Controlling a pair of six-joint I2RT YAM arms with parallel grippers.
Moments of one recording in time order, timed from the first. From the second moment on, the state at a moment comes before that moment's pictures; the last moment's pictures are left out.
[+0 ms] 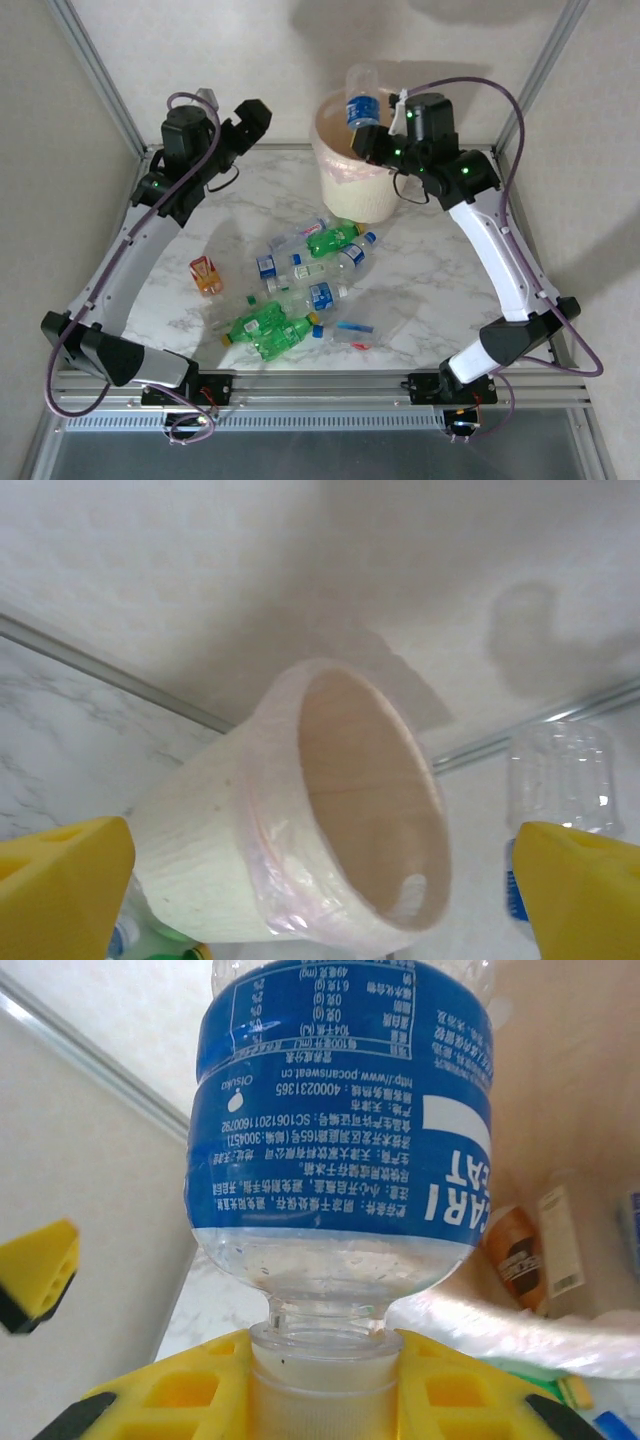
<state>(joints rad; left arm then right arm) -0.32 1.40 1.58 -0.39 0.05 -0.89 0.50 1.55 1.93 -0.83 -0.13 0.55</state>
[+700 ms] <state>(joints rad) -0.16 1.29 1.42 -0.64 -0.09 -0.88 0.42 1.87 2.17 -0.92 -0.14 0.47</state>
